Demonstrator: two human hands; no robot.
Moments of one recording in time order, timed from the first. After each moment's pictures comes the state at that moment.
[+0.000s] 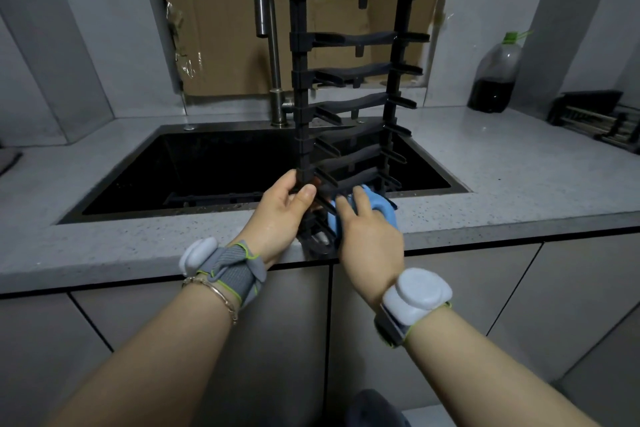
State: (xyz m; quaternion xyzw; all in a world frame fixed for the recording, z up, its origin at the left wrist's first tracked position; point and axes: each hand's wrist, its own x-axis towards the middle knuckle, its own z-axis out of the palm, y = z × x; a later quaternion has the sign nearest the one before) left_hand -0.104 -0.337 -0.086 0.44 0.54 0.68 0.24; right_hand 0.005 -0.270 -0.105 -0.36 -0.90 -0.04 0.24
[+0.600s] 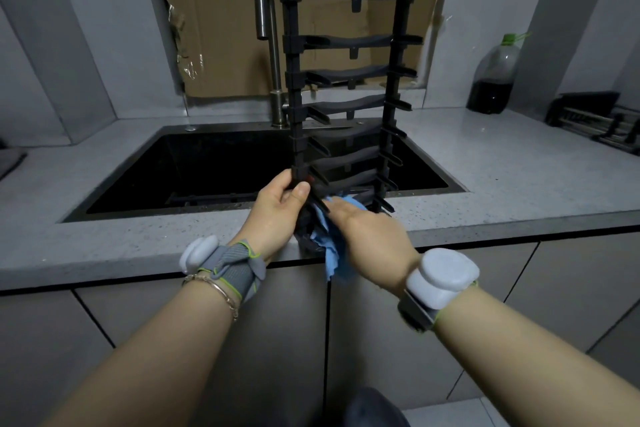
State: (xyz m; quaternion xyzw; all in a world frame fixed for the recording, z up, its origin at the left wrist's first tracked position) left_hand -0.107 -0.336 -0.089 0.43 0.55 0.68 0.20; right_hand 0.025 -0.263 -0.084 -0.20 -0.97 0.04 0.12
